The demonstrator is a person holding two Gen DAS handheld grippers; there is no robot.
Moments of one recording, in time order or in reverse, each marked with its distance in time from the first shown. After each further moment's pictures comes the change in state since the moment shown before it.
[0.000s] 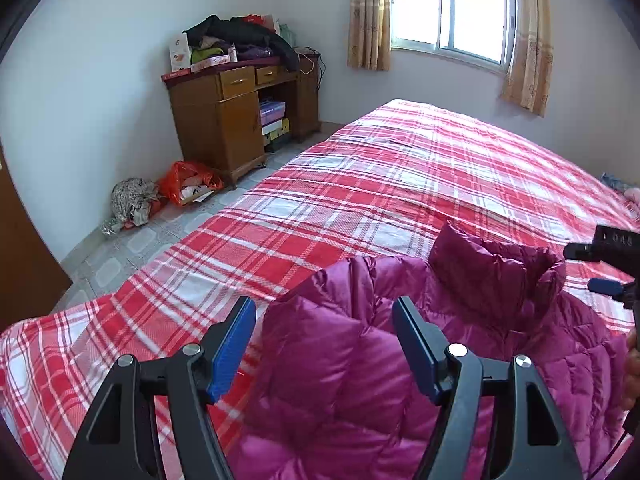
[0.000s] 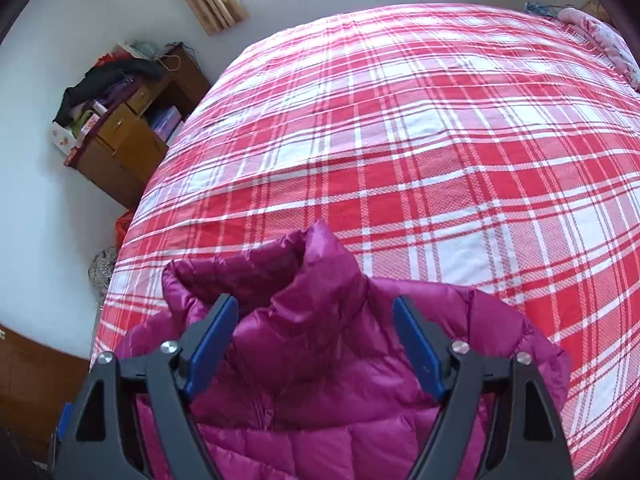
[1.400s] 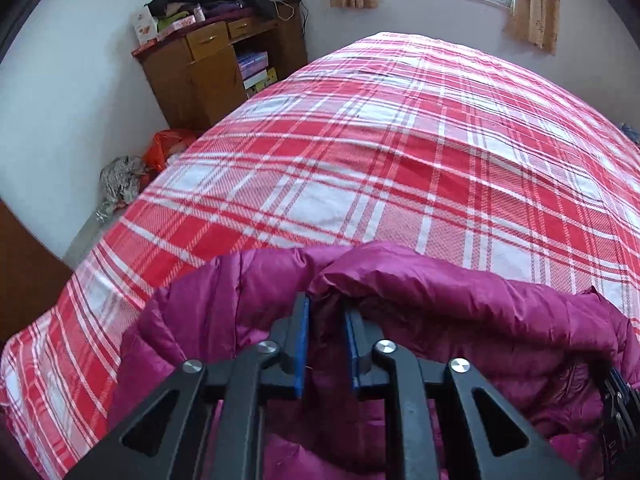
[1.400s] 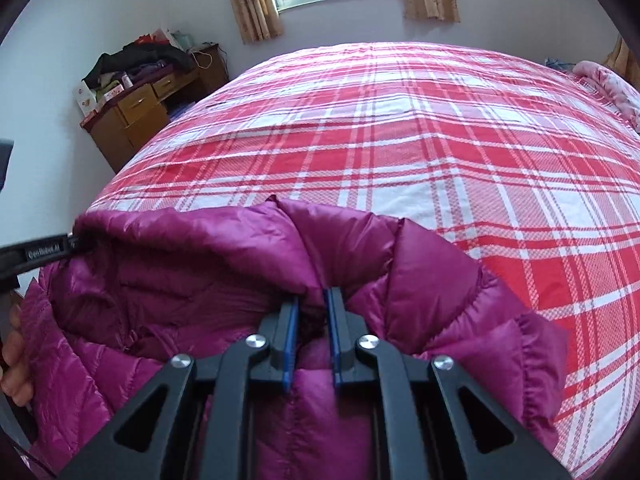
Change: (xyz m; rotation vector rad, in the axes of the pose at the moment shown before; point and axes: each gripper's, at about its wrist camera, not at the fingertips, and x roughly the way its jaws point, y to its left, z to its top) left arm 0.094 -0.091 0.007 0.037 0.221 0.036; right arm 0.017 -0.065 -0.080 -0.224 -0.147 -0.001
